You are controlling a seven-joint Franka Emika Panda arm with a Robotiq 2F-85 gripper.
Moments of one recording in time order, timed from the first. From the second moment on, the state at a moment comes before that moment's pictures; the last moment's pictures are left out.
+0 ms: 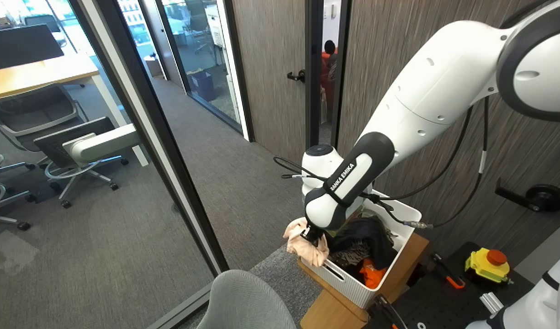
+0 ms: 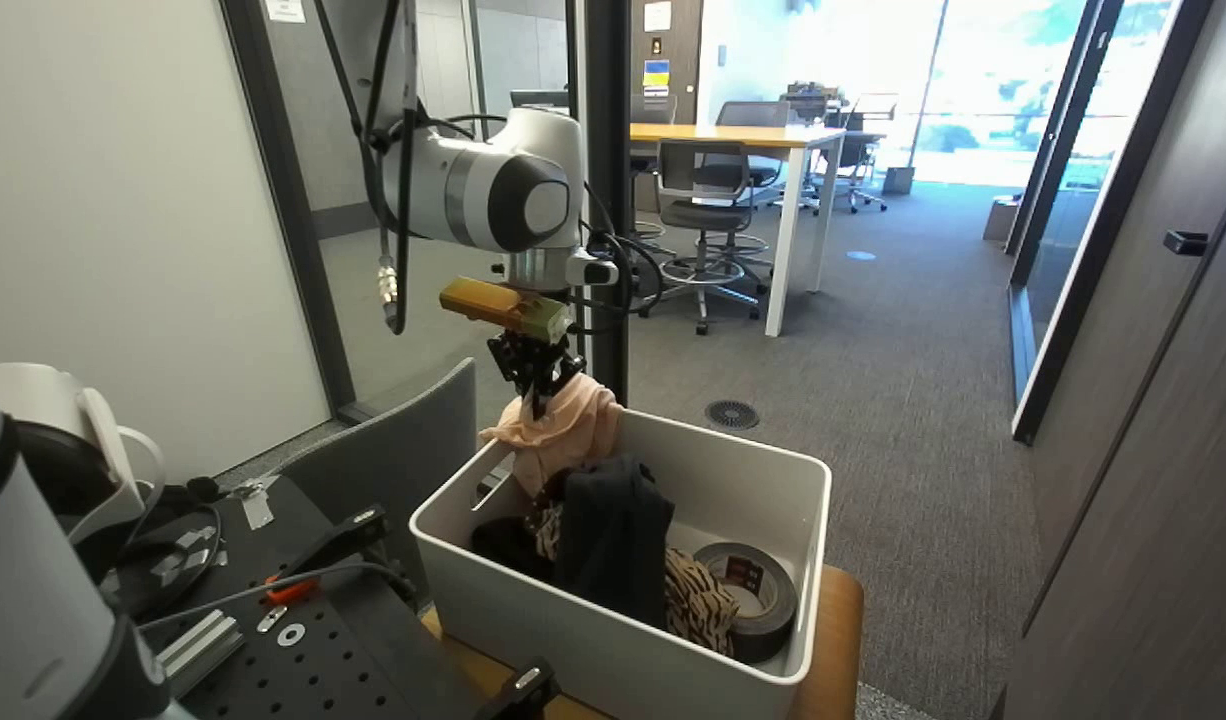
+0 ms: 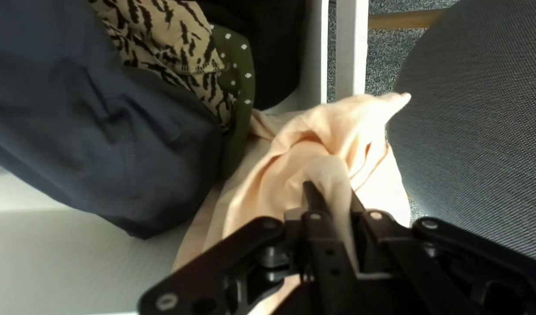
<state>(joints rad) 0.17 0.37 0.17 -2.39 0.00 2.70 0.02</state>
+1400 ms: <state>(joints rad) -0.06 0.23 0.55 -2.24 0.48 2.34 -0.91</state>
